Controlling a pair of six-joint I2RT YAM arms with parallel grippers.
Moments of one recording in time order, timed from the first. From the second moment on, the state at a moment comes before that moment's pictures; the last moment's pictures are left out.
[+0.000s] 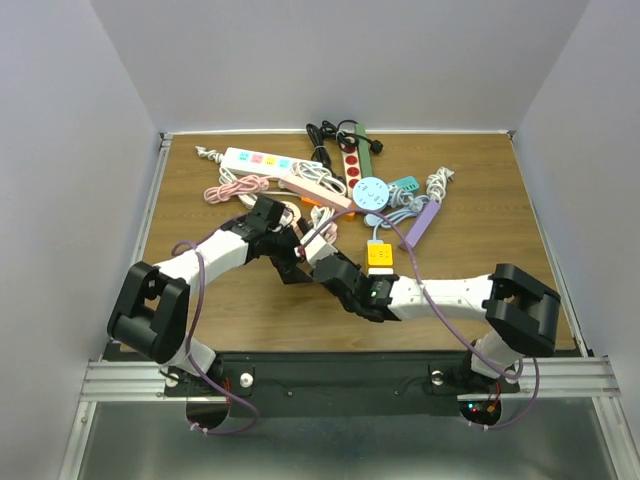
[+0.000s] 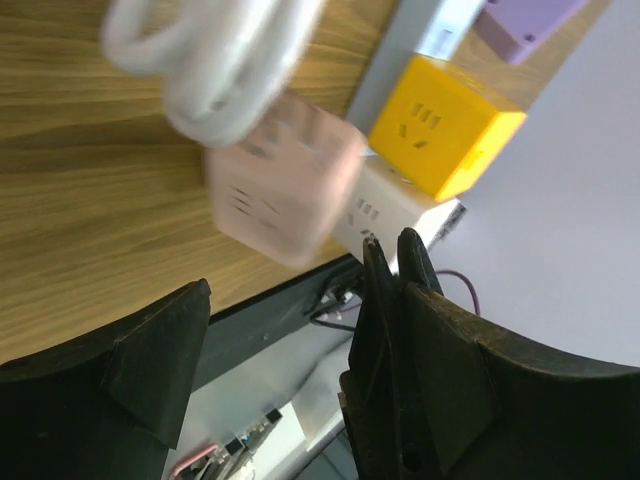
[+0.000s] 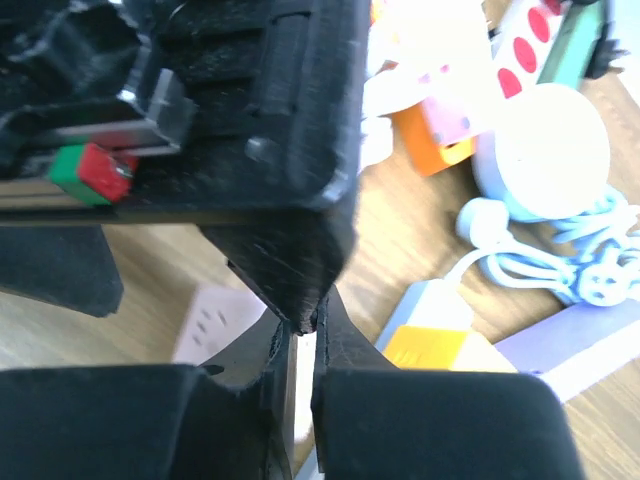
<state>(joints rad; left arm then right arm) -0.49 1.48 0.90 -0.39 0.53 -1.12 1.16 1.59 0.91 0.10 0.66 -0.09</state>
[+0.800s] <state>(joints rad) -0.52 1.42 0.88 -0.08 0.21 -0.74 1.09 1.35 0.69 0.10 0.23 0.42</state>
